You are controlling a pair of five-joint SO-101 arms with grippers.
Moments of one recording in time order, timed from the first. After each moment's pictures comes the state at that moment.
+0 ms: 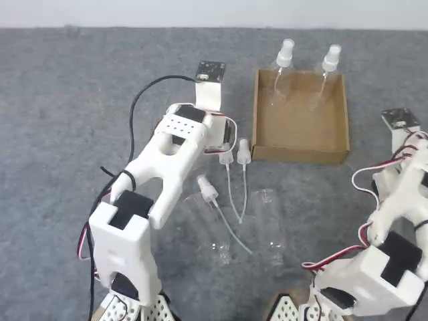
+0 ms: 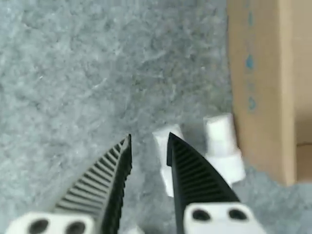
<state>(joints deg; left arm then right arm) 15.2 22.3 5.7 54.7 16.8 34.1 2.8 18.9 67.3 44.3</state>
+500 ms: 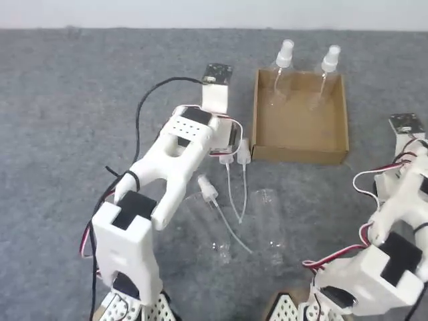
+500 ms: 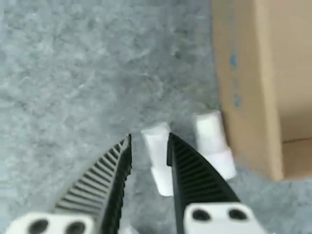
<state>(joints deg) 16.6 22.3 5.7 54.7 17.4 35.3 2.8 22.9 61.1 39.1</state>
